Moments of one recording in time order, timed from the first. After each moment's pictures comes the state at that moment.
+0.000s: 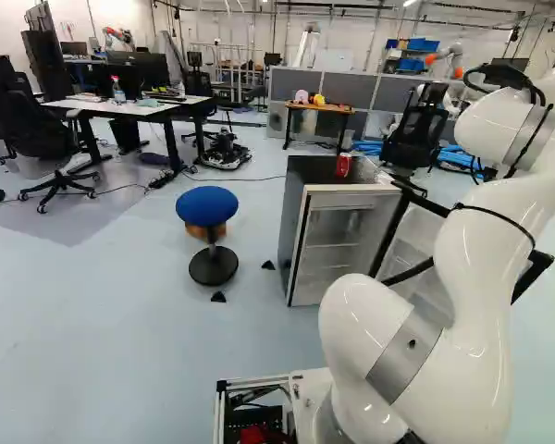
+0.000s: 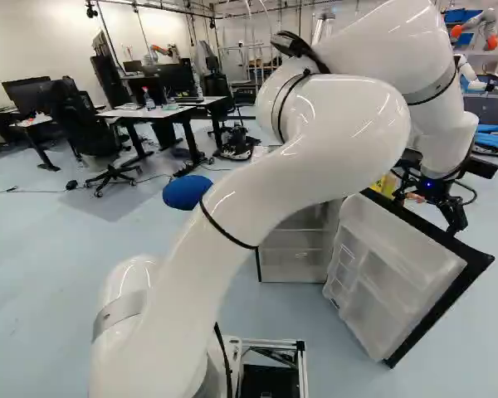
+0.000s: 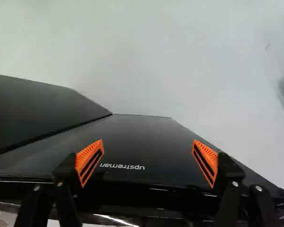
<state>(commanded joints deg) -58.3 -48.7 -102.7 -0.2 -39.6 0.0</state>
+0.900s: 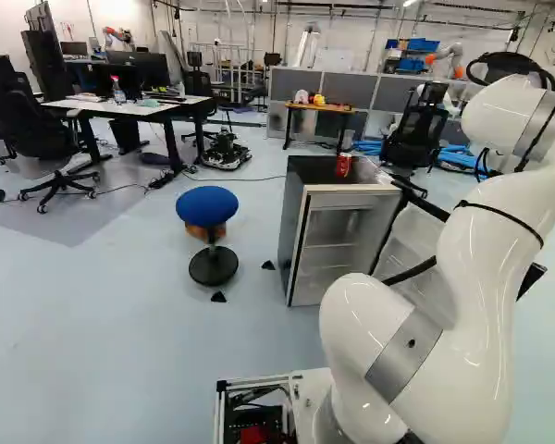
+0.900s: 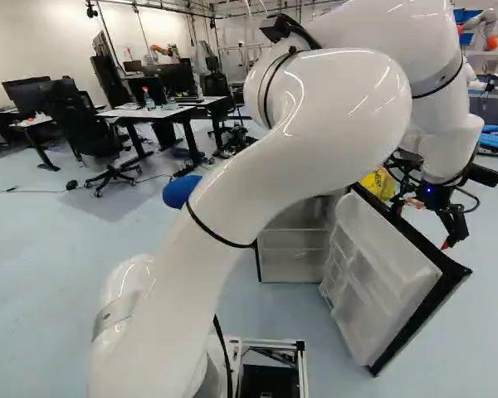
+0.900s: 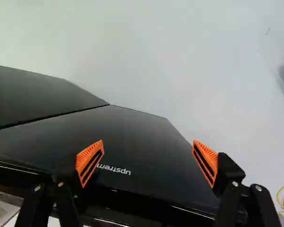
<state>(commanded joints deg) -59.7 -43.7 -94.7 -0.2 -39.6 0.0</state>
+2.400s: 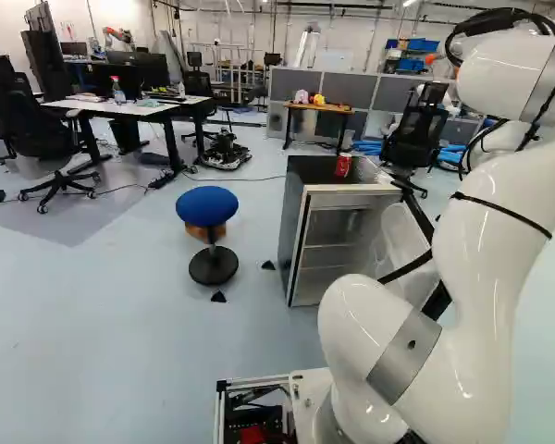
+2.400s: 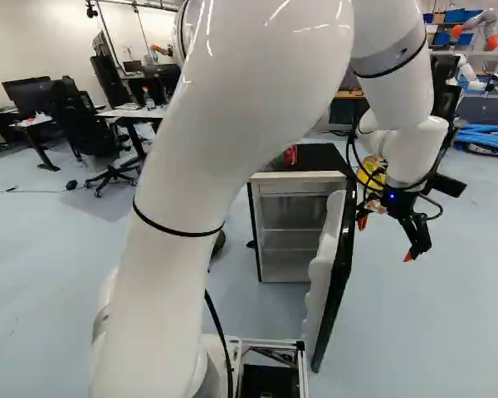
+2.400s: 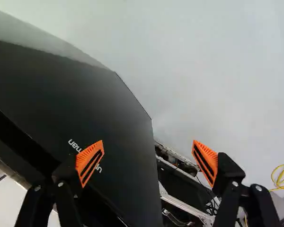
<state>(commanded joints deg) -56.6 -29.7 -73.2 -0.2 -39.6 0.0</state>
